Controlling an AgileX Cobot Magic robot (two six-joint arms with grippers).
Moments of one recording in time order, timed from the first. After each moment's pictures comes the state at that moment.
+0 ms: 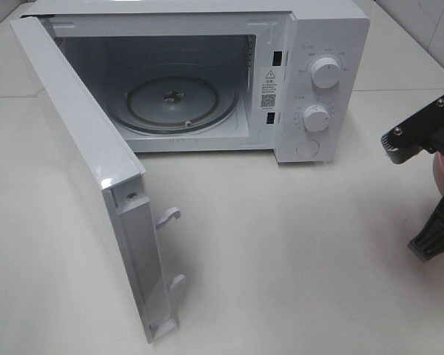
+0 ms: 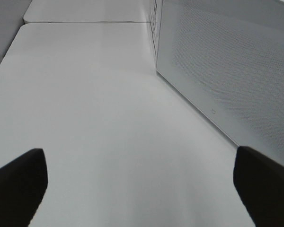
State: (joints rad) left arm 0.01 0.00 -0.52 -0.11 1.07 0.07; right arm 0.55 1.31 -0.64 -0.69 0.84 0.48
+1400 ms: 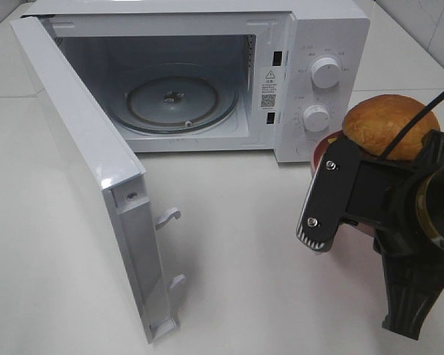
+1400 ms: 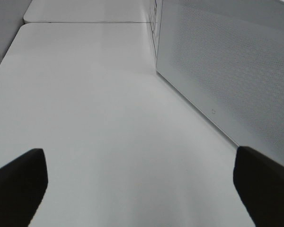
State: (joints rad) left arm 0.01 0.00 -0.52 -0.11 1.07 0.07; right arm 0.95 1.30 -0.64 -0.71 0.82 0.18
